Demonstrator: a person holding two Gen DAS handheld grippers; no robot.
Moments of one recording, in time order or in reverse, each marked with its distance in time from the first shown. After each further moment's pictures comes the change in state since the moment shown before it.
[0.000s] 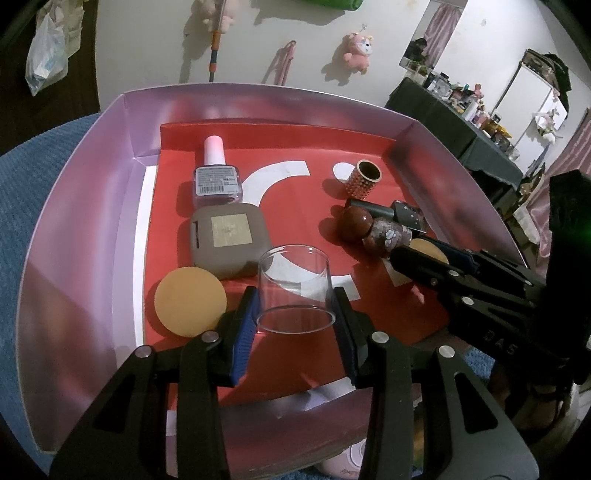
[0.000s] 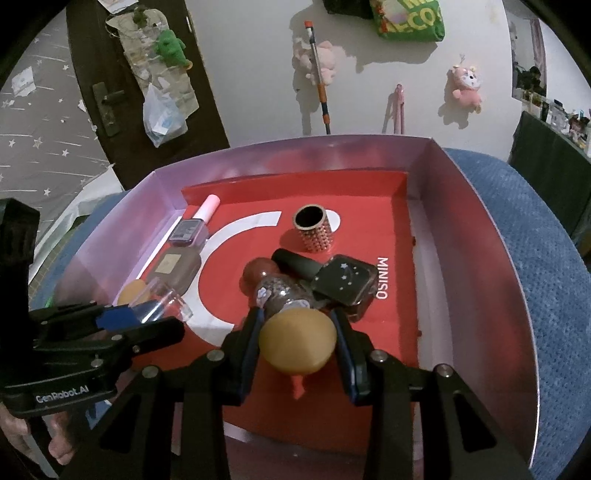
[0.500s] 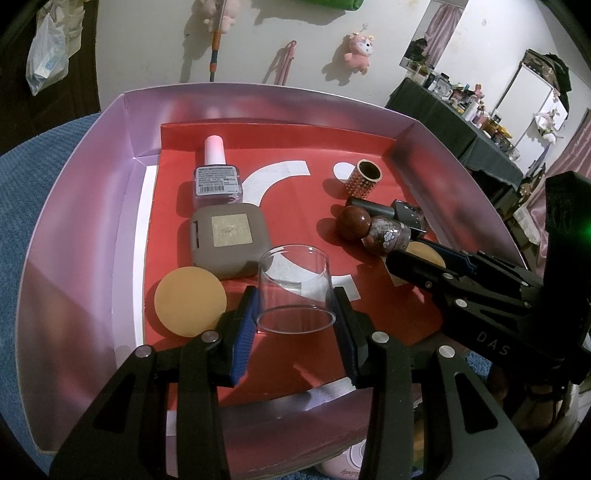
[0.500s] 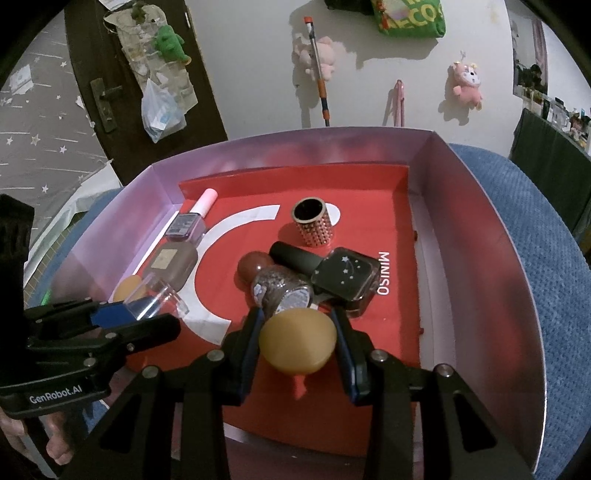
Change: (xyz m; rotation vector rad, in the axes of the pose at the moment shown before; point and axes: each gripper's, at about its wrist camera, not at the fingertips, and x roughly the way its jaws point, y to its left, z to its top) left arm 0.000 0.000 0.000 -0.003 0.000 -0.003; right arm 0.003 0.001 -0.002 0.001 0.013 -0.001
